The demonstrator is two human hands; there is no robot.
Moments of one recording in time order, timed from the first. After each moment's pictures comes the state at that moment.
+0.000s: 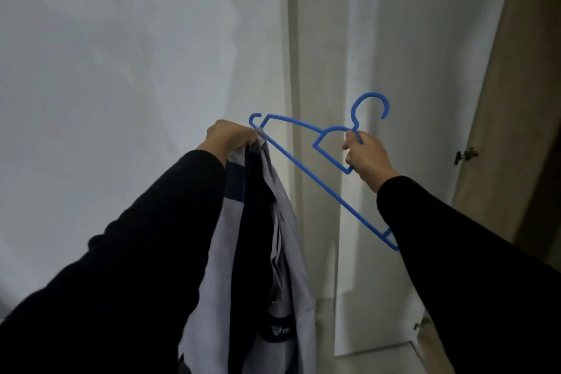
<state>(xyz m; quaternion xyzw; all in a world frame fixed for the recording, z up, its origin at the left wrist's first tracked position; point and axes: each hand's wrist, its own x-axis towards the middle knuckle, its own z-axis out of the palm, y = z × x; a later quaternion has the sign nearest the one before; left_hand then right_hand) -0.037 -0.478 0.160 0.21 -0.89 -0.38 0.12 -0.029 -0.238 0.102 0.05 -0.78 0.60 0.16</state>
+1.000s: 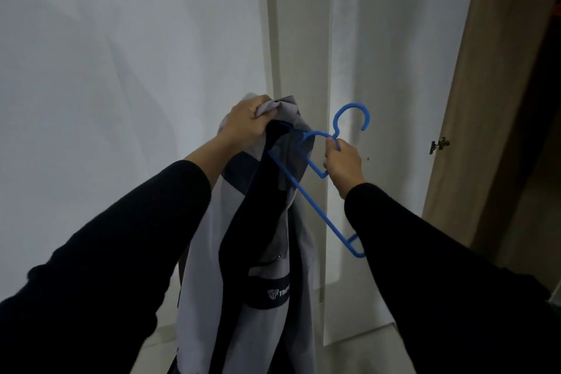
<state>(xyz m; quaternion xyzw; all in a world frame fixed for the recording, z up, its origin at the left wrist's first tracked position) -0.045 -0.461 0.148 -0.26 -0.85 -0.35 0.30 -0.033 -0.280 0.076 -0.03 -0.76 0.62 0.22</state>
